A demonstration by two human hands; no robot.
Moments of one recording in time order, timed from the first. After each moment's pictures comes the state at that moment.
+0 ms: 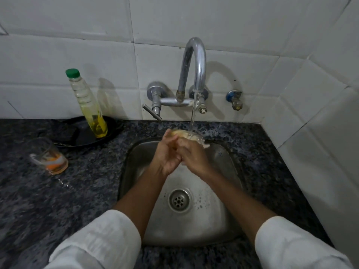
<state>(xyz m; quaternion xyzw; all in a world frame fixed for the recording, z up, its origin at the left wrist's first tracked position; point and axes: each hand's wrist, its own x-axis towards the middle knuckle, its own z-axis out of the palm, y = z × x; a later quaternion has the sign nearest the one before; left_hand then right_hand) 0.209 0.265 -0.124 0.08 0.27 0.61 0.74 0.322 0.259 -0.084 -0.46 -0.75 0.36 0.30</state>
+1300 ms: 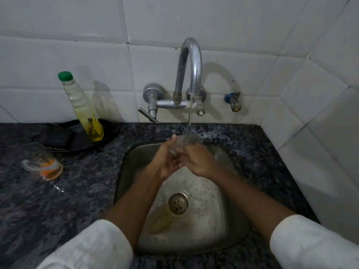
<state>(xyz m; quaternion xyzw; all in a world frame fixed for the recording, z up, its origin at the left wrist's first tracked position) 0.213 0.262 -0.110 0.15 0.47 0.49 0.72 0.342 0.279 -0.080 -0.46 -0.86 0.20 0.09</state>
